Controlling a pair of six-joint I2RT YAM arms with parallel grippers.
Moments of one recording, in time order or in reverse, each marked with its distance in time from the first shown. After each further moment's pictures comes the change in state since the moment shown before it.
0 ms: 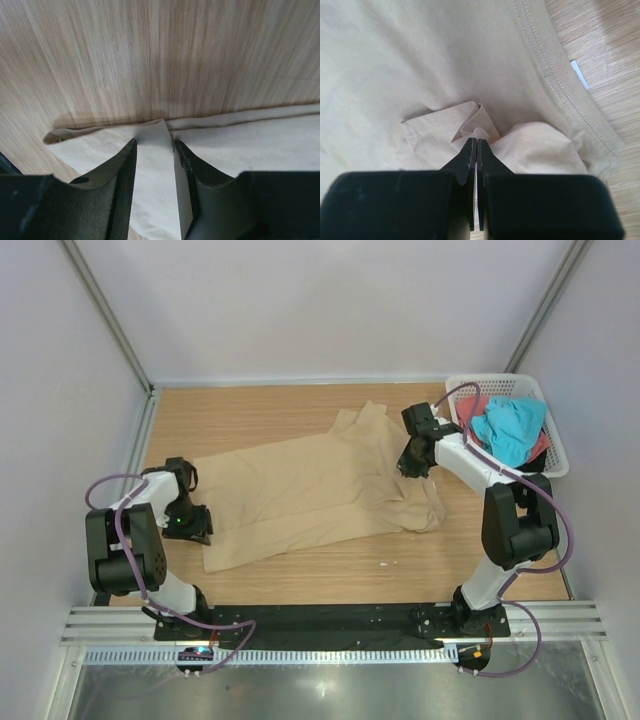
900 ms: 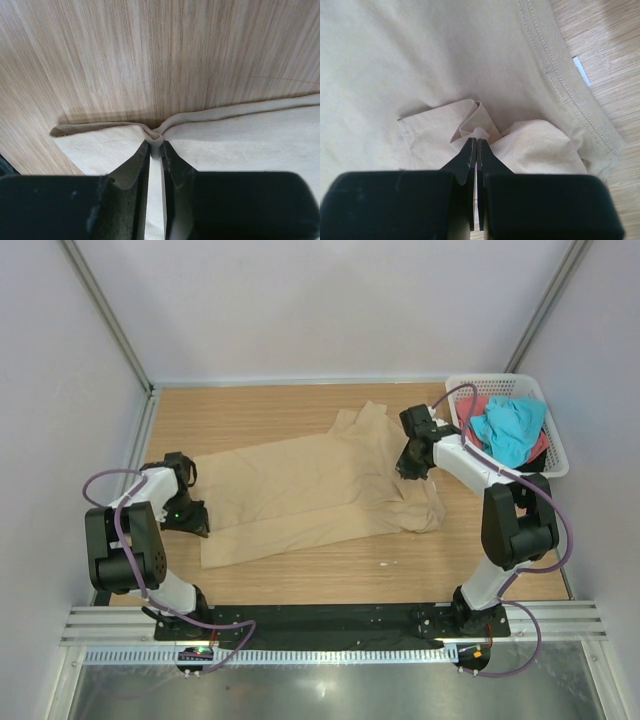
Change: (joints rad) left arm 0.000 0.033 0.044 -0.013 -0.037 0.023; right arm 0.014 0.000 -0.013 0.004 0.003 -0.014
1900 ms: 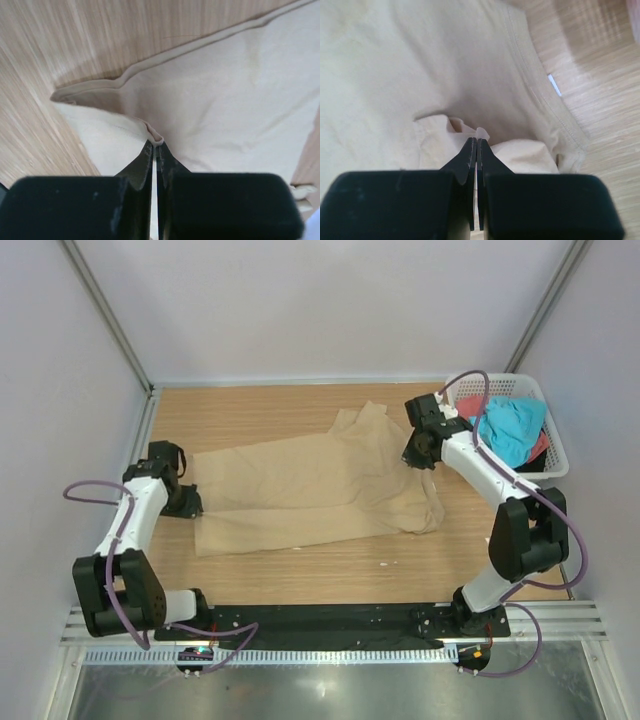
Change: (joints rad) left arm 0.000 -0.232 0.047 0.000 0.011 0.055; right arm 0.006 -0.086 0.058 -0.067 0.069 -0.040
